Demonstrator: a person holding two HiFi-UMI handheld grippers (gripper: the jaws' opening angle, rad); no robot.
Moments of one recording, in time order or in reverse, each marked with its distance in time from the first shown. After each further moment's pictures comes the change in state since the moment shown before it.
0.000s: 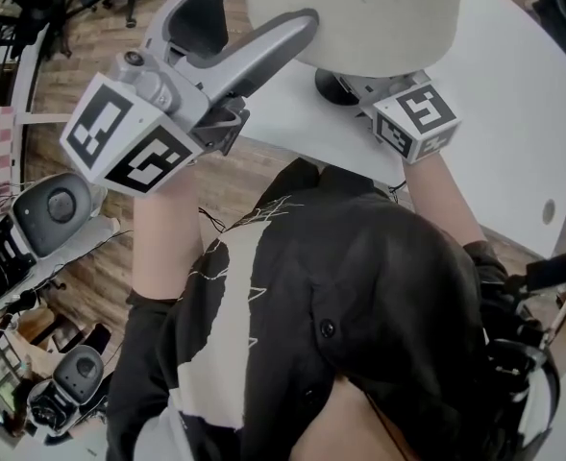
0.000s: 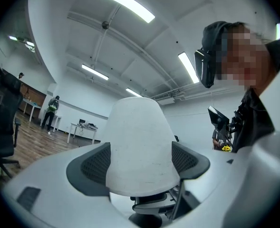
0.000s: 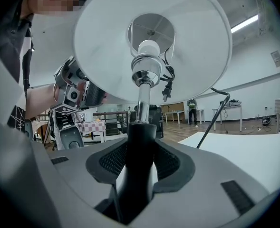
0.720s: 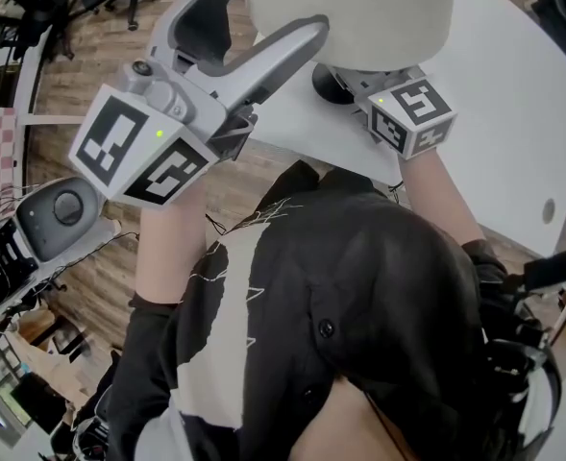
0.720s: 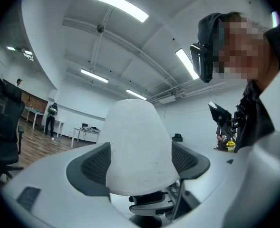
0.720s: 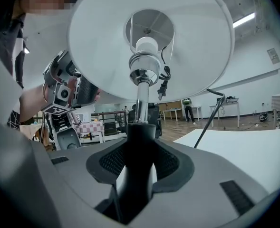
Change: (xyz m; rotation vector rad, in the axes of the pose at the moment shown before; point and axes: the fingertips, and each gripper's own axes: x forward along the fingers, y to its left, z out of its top) left arm -0.001 -0.008 0.011 0.050 -0.005 0.044; right arm 0.009 -0.002 0.007 0.035 0.023 -0.029
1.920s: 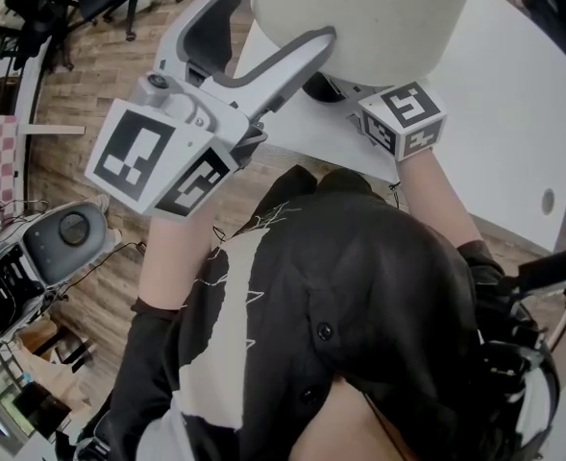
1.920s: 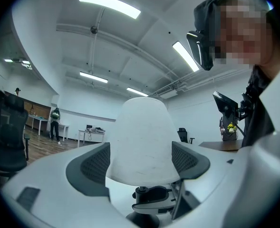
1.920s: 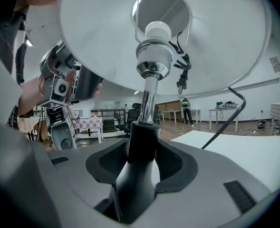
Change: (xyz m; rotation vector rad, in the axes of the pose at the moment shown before) left arm -0.002 -0.038 -0.014 0.073 0.038 0.057; right arm -0.026 0.012 -0.011 -0.057 0.006 -0.020
